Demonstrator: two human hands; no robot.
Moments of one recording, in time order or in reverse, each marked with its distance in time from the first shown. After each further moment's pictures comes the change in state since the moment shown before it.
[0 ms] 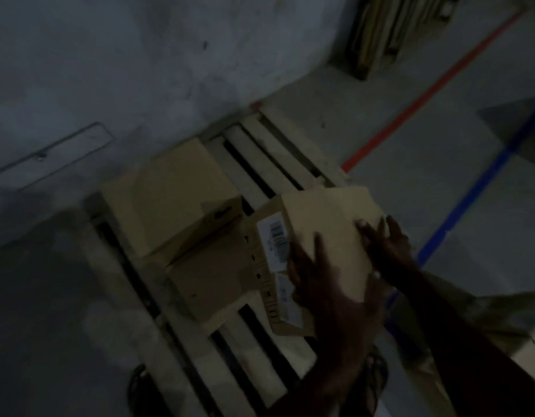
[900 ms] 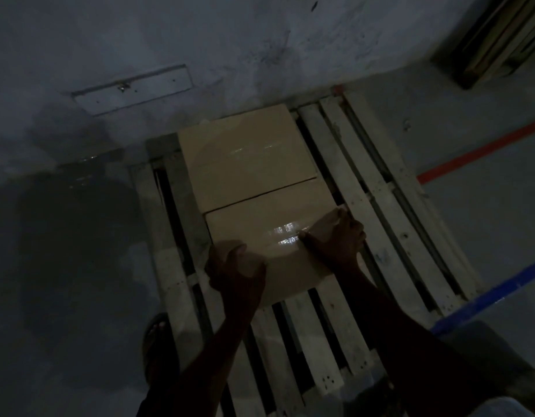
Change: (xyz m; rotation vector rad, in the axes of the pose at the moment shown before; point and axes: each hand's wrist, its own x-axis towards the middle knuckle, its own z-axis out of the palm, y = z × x) left_hand 0.081 -0.280 -0.130 0.283 0.394 -0.307; right_hand -0.022 -0.056 0.236 -0.267 -0.053 -0.392
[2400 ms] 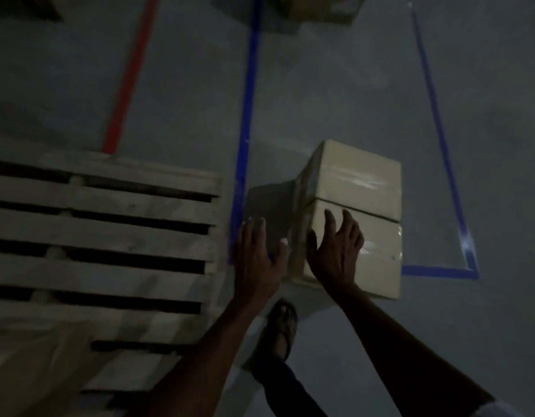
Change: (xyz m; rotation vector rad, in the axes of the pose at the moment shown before) left_hand -0.436 0.243 0.287 0.206 -1.080 0.970; right_hand -0.206 0.506 -0.279 -0.275 0.647 0.702
